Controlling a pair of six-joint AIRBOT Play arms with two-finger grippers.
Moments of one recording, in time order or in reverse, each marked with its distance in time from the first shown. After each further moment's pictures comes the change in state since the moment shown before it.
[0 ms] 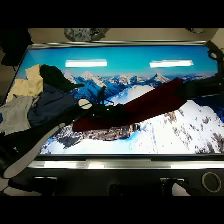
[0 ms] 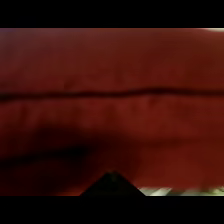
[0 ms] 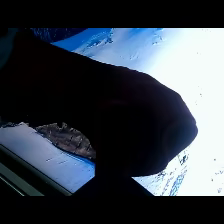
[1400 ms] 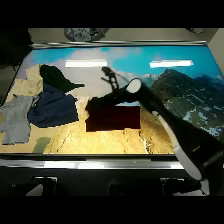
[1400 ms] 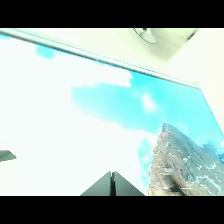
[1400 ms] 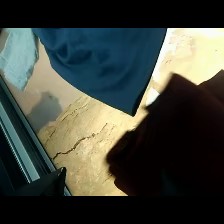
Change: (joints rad) left arm 0.674 0.626 0.291 0.533 -0.336 -0.097; right arm 0.835 -0.461 0.000 0.195 -0.667 0.098
